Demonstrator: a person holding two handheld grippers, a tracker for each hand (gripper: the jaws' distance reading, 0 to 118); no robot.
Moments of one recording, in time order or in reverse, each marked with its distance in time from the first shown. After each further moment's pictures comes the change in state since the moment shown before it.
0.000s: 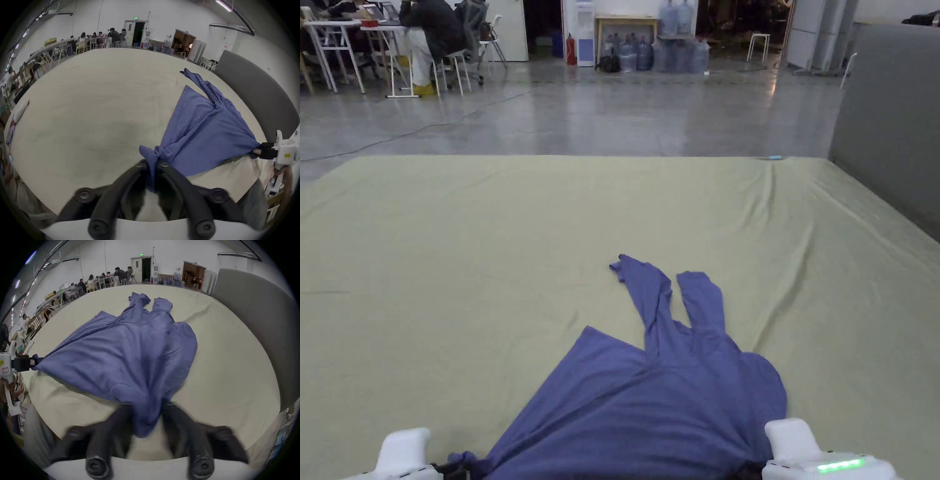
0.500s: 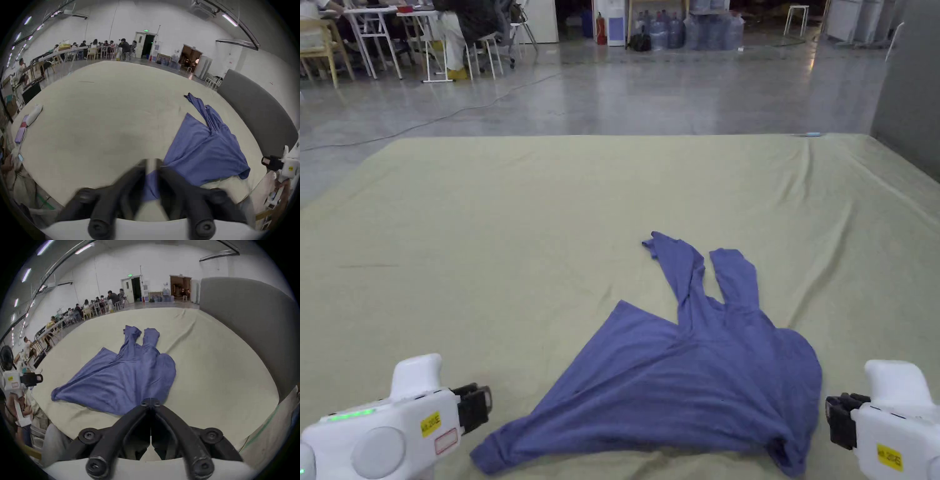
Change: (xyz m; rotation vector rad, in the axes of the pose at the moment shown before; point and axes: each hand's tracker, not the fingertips) left arm 0.025 0.018 0.059 0.146 0.047 0.057; right arm 0.023 0.010 0.084 0.205 0.030 -0.129
